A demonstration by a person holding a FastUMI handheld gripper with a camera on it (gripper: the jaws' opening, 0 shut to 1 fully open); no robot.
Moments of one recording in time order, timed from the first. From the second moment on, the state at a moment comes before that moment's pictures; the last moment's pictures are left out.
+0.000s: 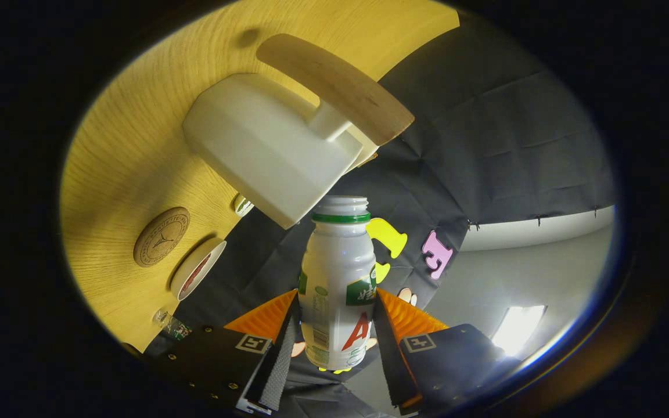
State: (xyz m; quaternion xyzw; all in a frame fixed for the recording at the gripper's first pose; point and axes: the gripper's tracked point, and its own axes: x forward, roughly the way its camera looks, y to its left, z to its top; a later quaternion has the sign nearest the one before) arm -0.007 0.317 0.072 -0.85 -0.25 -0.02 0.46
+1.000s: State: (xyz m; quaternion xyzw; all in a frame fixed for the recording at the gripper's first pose) arm 0.016 0.303 0.098 -0.79 -0.19 0.01 0.59
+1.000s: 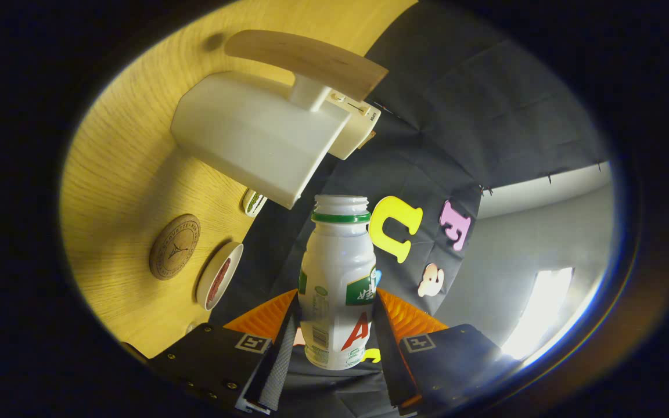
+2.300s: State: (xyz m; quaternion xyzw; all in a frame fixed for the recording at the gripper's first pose) arm 0.043 0.274 0.054 -0.20 0.01 0.17 0.96
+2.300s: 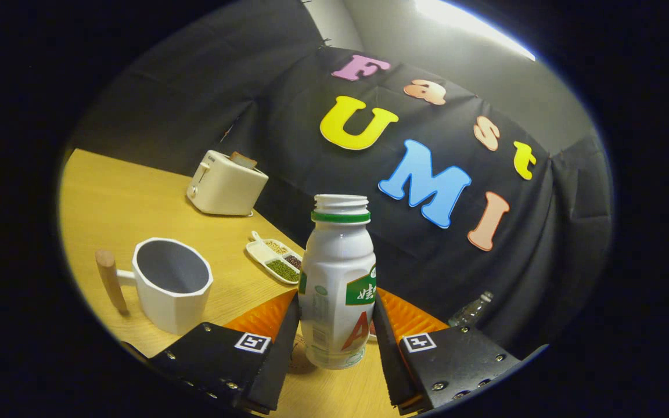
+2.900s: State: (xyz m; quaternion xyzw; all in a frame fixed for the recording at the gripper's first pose) arm 0.065 0.295 0.012 0.00 0.06 0.20 0.98
